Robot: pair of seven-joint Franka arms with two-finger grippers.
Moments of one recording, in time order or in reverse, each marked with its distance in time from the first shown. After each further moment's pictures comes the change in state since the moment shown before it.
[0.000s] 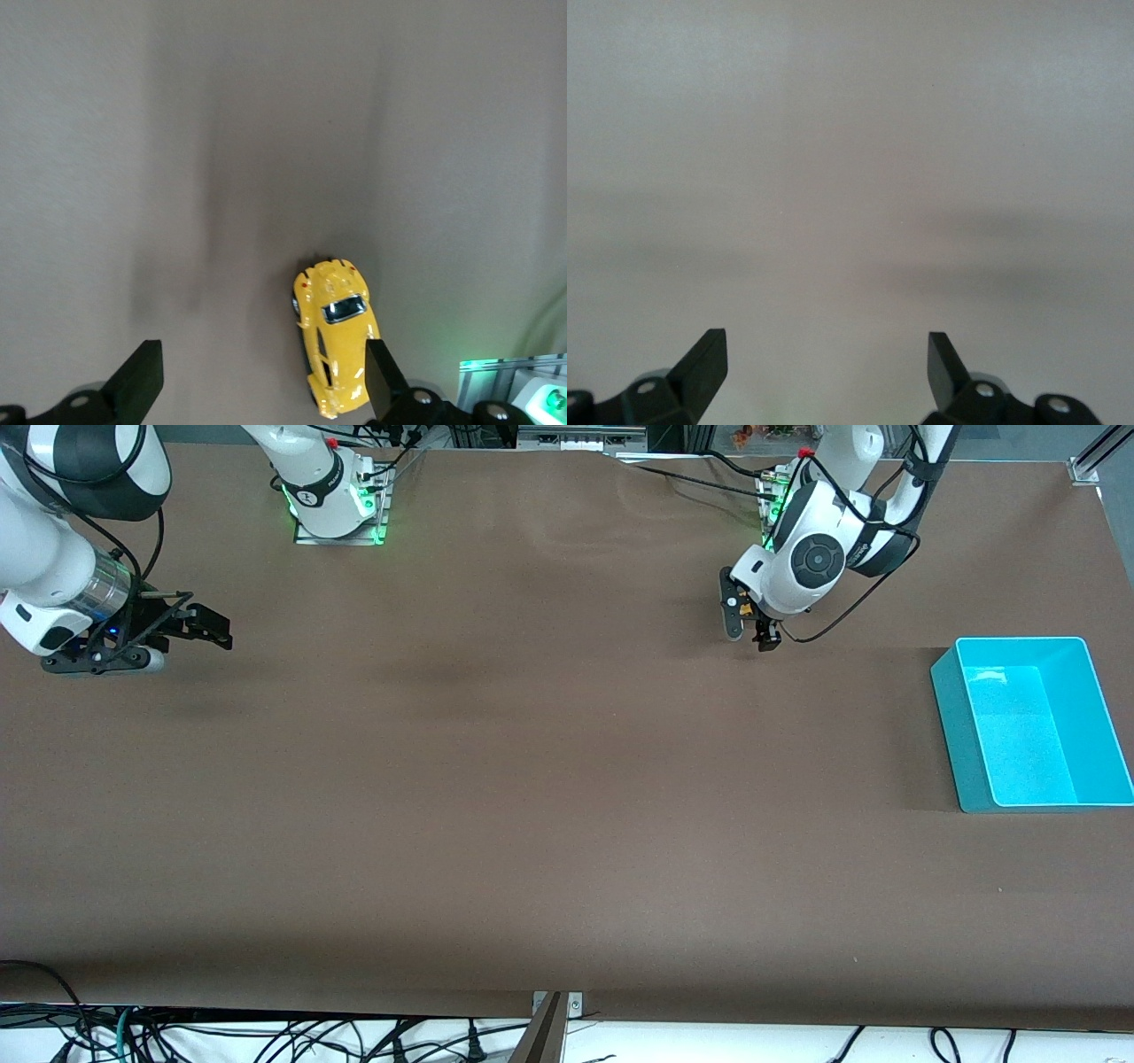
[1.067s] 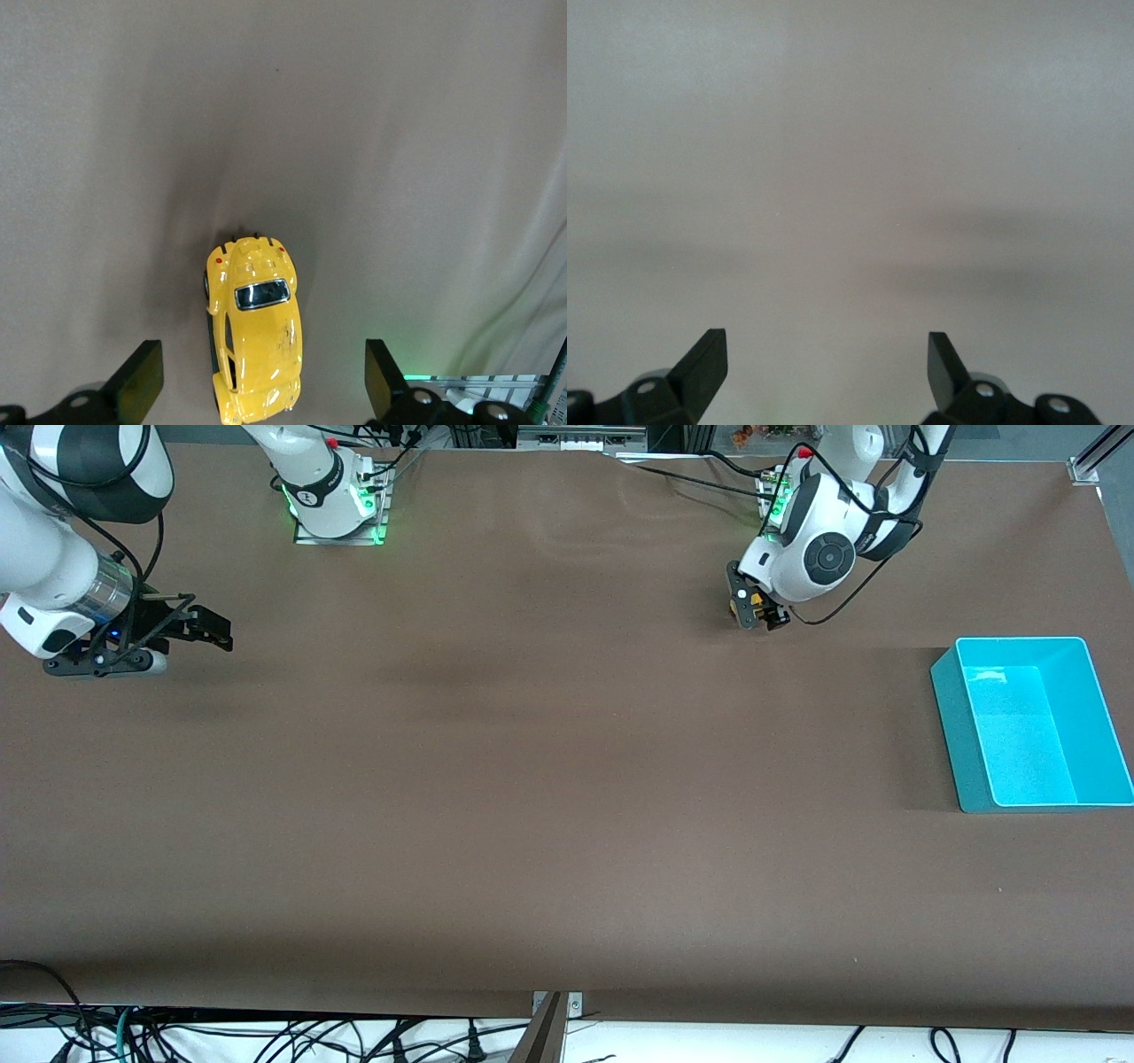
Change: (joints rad) left arm 0.000 -0.029 0.000 -0.106 -0.113 0.004 -0.034; right arm 0.000 0.013 0.001 0.016 -0.014 -0.001 0.001
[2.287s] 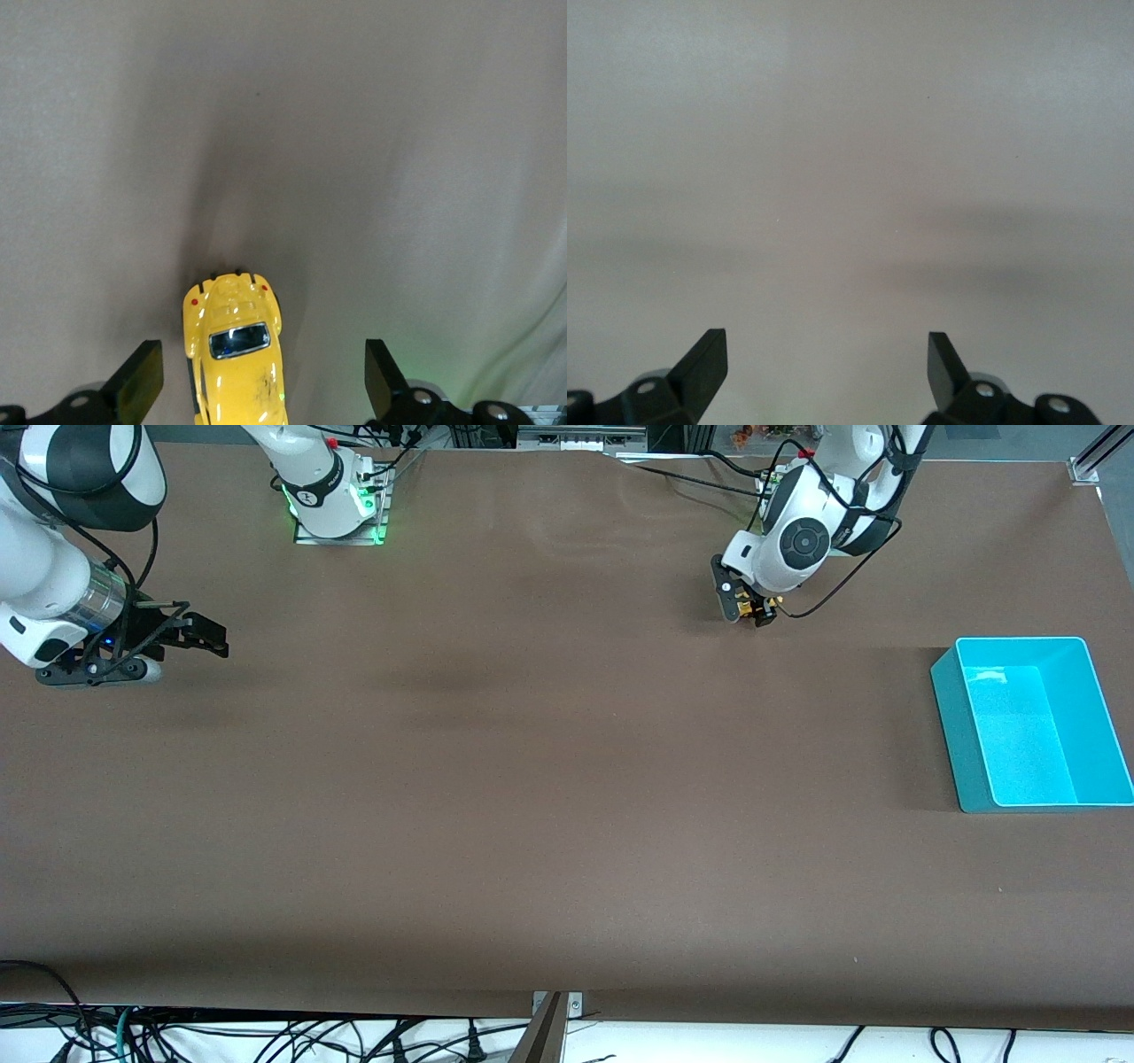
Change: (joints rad) left arm 0.013 0.011 -0.106 -0.032 0.000 0.092 -0.081; right arm 0.000 0.035 0.000 0.046 -0.006 -0.017 0.000
